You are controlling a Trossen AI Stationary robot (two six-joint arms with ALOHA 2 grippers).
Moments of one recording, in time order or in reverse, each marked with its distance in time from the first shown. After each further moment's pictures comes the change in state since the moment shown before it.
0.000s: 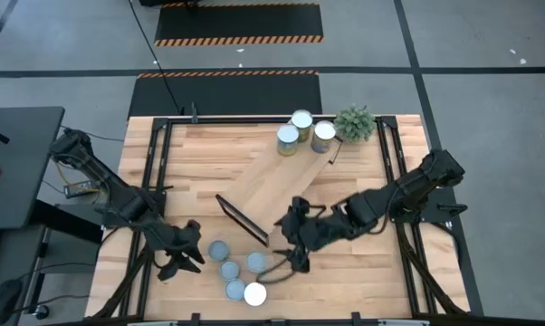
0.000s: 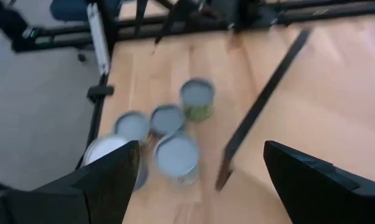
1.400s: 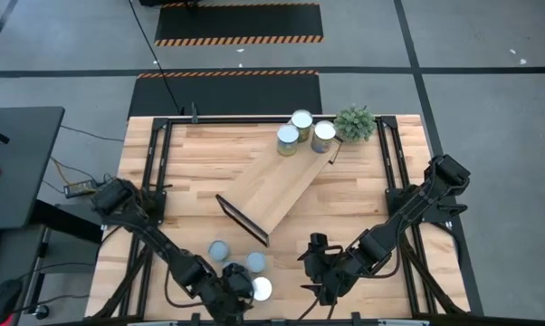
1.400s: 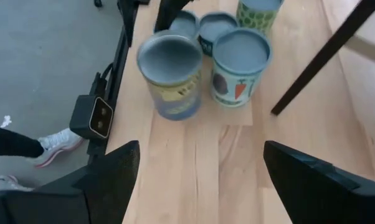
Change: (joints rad) left arm -0.036 0.868 0.550 0.108 -0.279 -0.285; right arm 0.215 0.000 -0.303 0.146 0.038 0.105
